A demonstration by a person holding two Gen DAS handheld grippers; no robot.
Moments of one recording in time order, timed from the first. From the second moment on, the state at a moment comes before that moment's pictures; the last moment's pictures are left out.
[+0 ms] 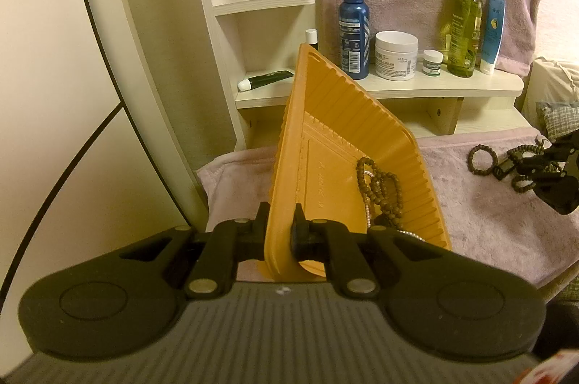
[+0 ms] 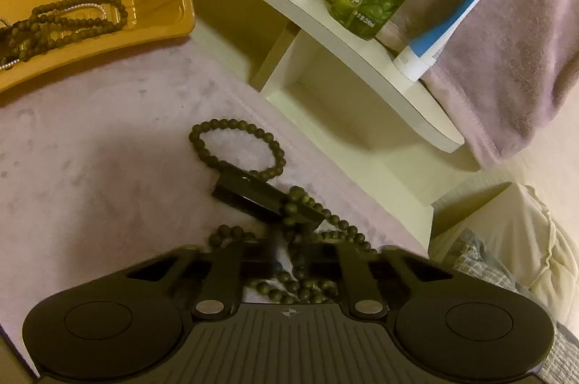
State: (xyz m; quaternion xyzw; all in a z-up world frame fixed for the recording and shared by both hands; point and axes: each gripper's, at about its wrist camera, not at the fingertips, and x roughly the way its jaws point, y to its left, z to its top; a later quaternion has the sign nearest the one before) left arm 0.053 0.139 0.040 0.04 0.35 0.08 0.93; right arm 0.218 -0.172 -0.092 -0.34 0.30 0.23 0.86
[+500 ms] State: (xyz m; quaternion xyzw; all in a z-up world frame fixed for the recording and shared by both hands) left arm 0.053 0.137 0.041 0.04 0.35 0.08 0.93; right arm 0.173 -0.229 0.026 -0.27 0.17 0.19 0.93
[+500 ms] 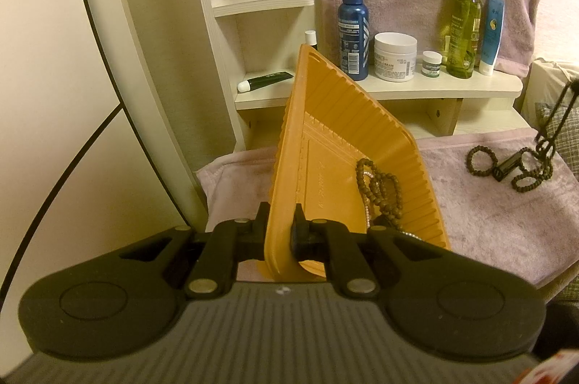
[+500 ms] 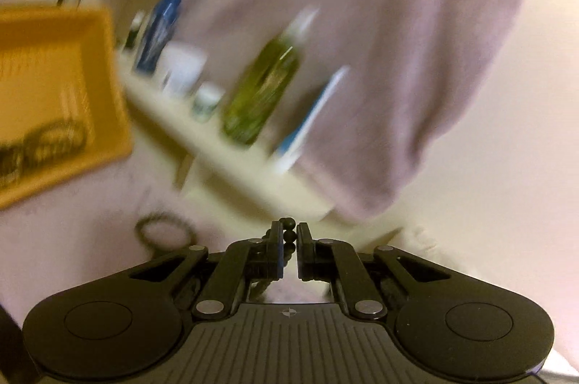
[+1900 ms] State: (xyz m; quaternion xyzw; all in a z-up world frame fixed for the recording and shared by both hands) left arm 0.052 0.137 0.043 0.04 0.35 0.08 0.93; right arm 0.115 -0.192 0.286 -0.22 -0.07 0.29 0.93
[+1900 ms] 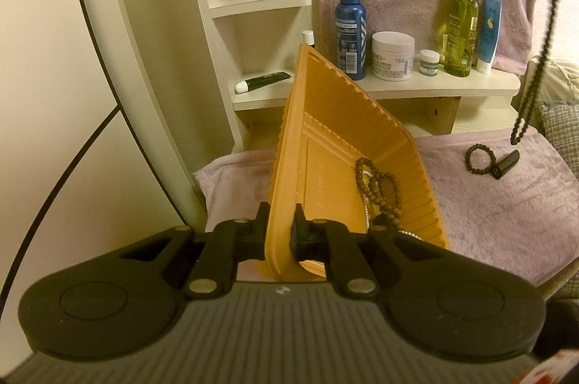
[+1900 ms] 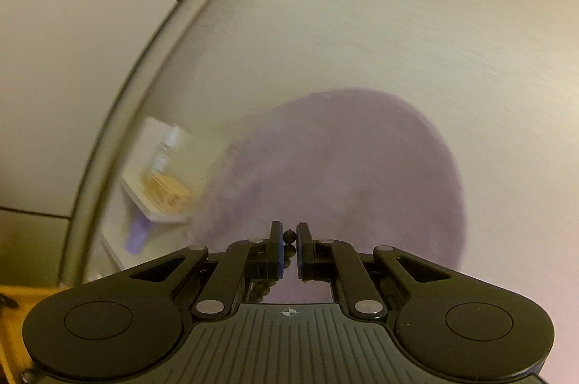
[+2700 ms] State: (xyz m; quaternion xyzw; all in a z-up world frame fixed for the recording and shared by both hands) left arm 0.053 0.140 0.043 0.03 0.35 0.08 0.93; right arm 0.207 -0.068 0.249 -0.21 0.05 0.62 0.75
